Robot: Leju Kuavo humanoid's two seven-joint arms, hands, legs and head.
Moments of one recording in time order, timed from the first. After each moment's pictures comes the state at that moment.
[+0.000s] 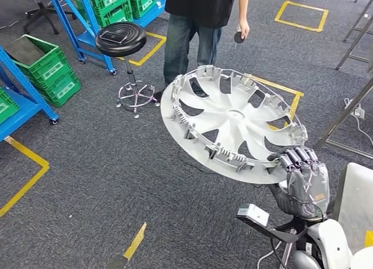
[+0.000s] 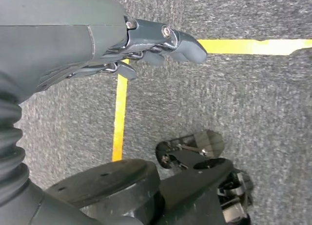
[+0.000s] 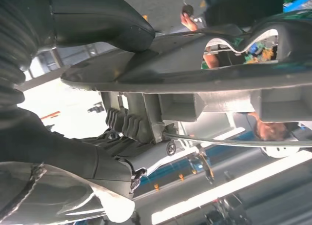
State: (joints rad) left arm -0.05 -0.14 0.37 -0.24 -0.52 0.15 -0.20; right arm 0.07 -0.29 0.29 -1.88 1.21 -0.44 -0.01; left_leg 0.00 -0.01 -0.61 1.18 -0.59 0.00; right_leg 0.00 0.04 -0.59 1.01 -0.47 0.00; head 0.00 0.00
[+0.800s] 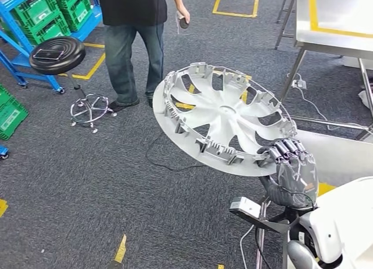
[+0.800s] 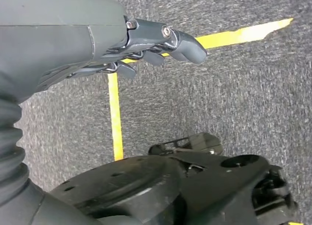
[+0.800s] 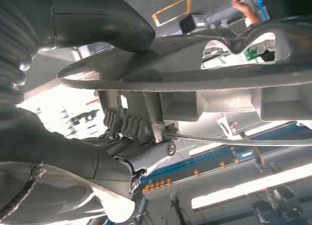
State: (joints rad) left arm -0.01 -0.14 0.45 -0.25 -0.52 0.16 -0.24; right arm -0.04 -0.28 0.36 -1.82 1.15 -0.39 -0.02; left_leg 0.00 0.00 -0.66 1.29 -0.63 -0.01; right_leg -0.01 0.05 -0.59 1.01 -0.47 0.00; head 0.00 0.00
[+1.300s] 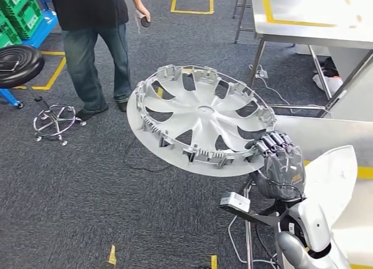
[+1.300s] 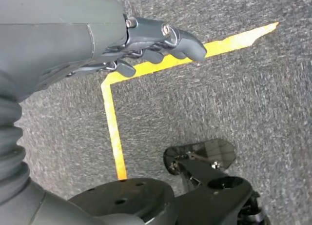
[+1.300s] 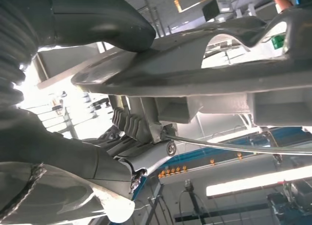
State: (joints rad) left arm 0.01 -0.13 0.52 -0.26 -0.52 0.16 -0.24; right arm -0.12 -0.26 0.42 -1.76 1.13 -0.38 -0.04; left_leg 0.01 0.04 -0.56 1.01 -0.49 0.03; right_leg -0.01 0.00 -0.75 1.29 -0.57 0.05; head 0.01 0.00
